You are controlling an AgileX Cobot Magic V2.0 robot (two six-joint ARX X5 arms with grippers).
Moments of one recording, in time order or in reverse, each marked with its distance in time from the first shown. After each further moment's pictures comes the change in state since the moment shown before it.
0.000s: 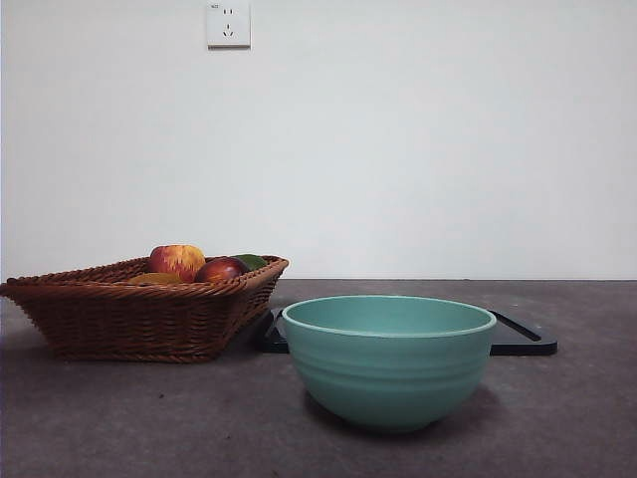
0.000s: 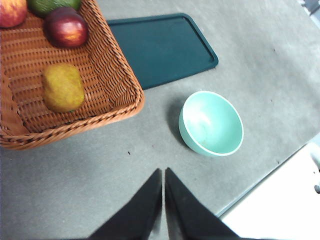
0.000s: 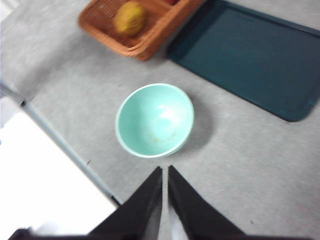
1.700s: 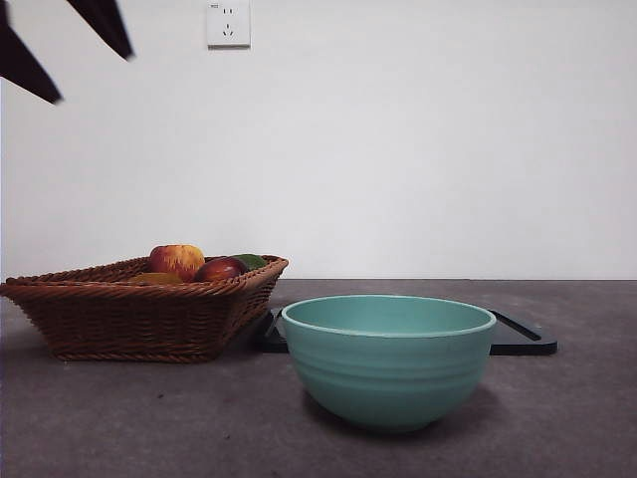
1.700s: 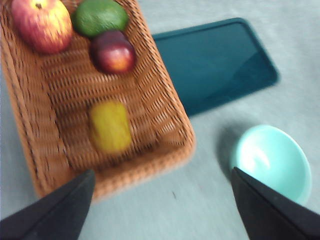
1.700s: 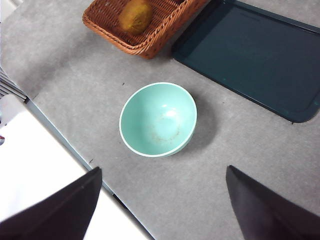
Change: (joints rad) left arm -0.146 0.443 0.208 0.175 -0.283 -0.072; right arm 0.016 0.000 0.000 0.002 0.006 0.011
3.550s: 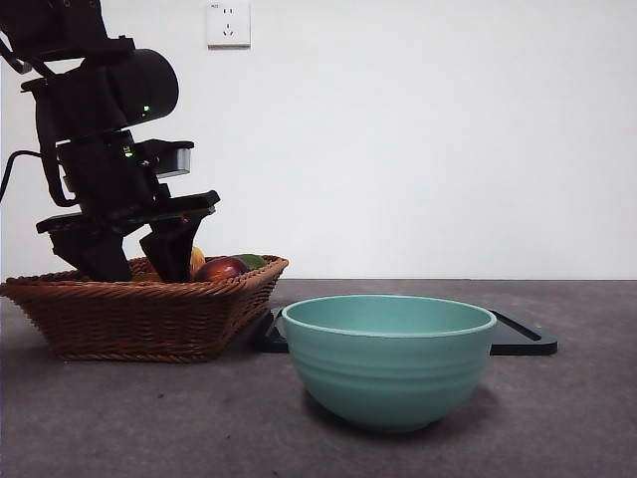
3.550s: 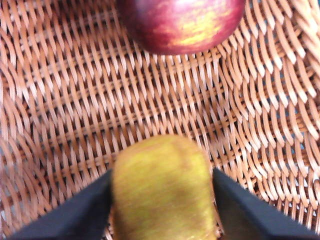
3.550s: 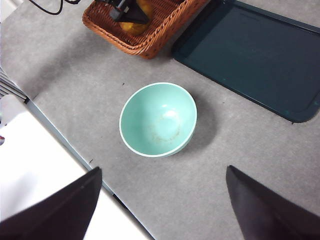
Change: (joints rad) left arm -0.056 0.595 0.018 0.298 -0.197 -0.015; right arm 0.000 0.000 0.000 0.000 0.000 0.001
